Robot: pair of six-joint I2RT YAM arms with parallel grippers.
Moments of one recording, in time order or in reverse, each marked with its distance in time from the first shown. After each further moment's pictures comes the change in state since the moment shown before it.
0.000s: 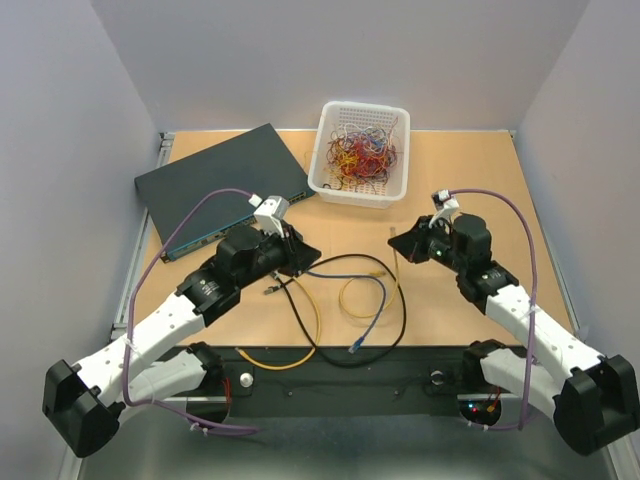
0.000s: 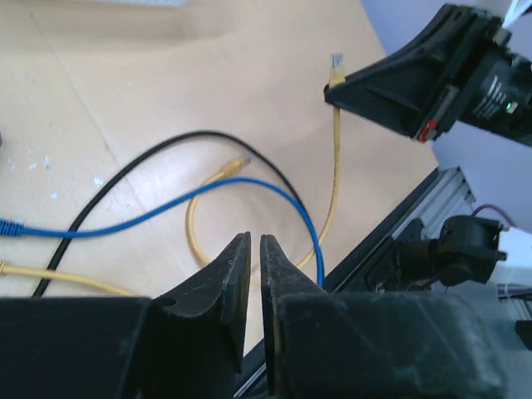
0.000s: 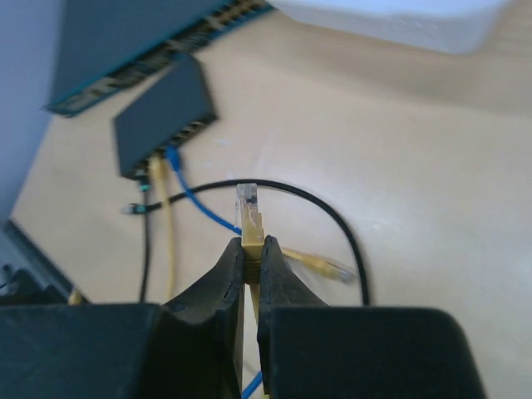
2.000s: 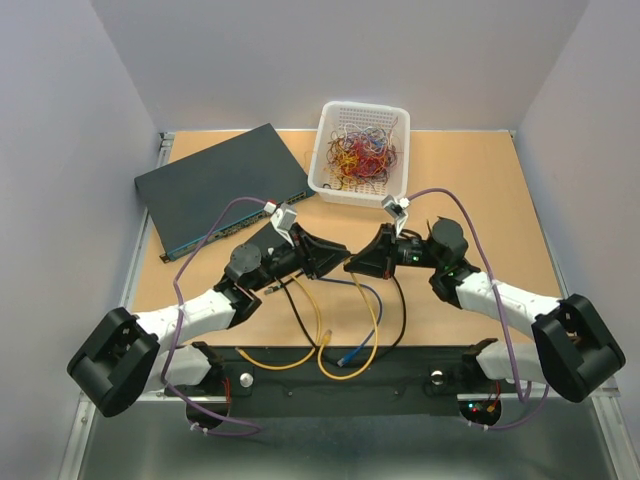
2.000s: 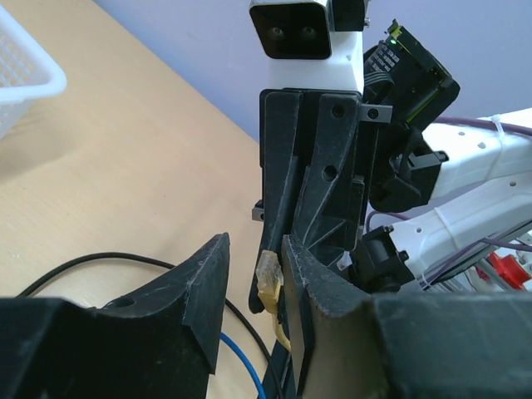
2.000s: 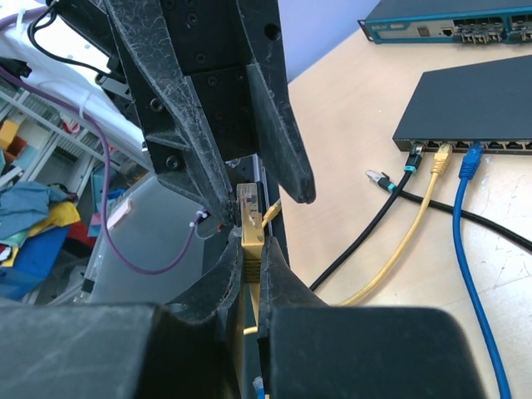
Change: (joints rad) left arm 0.000 0.289 -0.273 1.084 0.258 -0.102; right arm 0.171 0.258 -0.046 0.789 -0.683 0.235
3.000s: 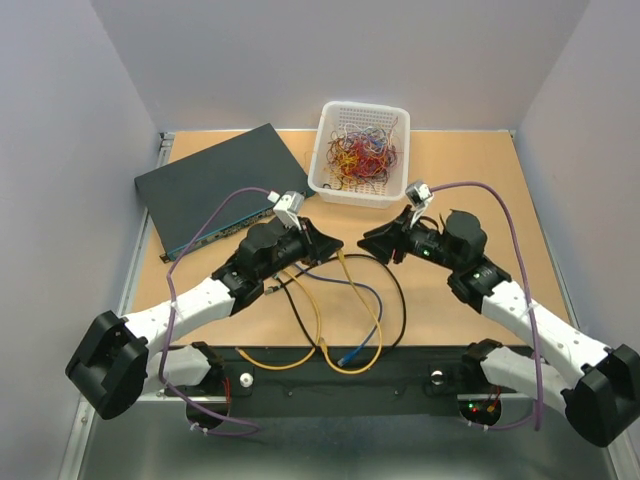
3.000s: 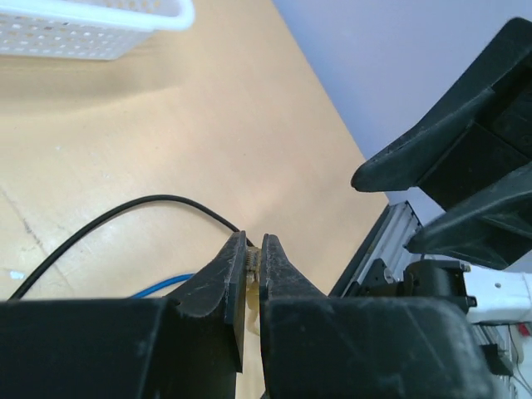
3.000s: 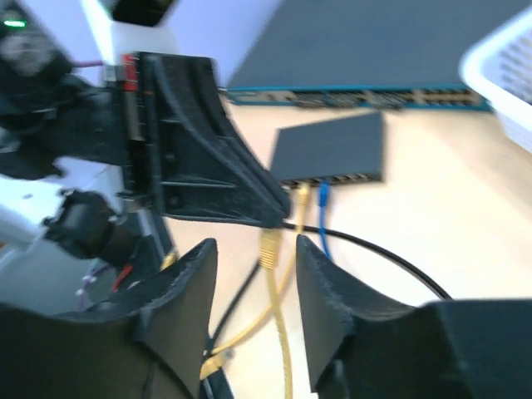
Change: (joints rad) left arm 0.000 -0.019 0.162 -0.489 -0.182 -0.002; right arm 0.002 -0.264 0.117 -0.481 0.392 -0.268
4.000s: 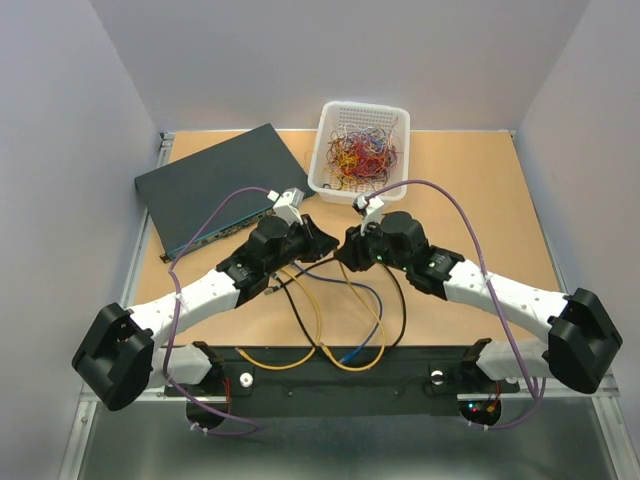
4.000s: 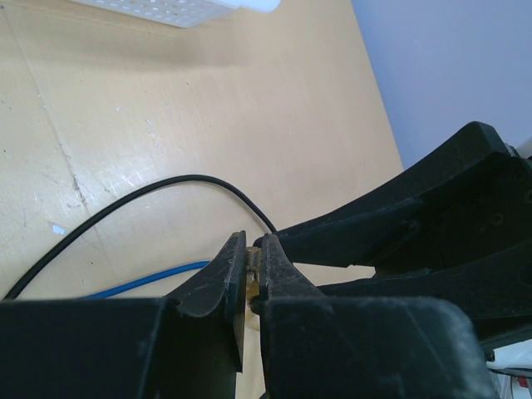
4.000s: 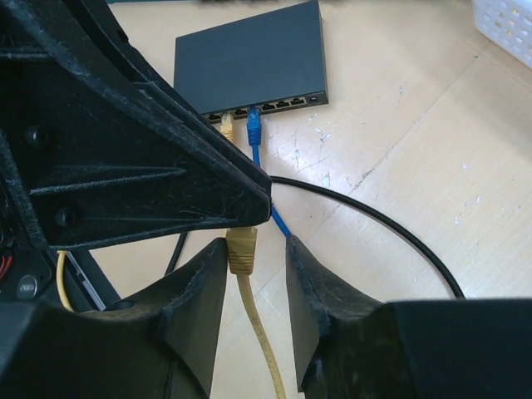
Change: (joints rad) left arm 0.000 0.056 0.090 -0.207 -0.129 -0.081; right arm 0.259 0.296 0.179 -0.259 0.458 -0.144
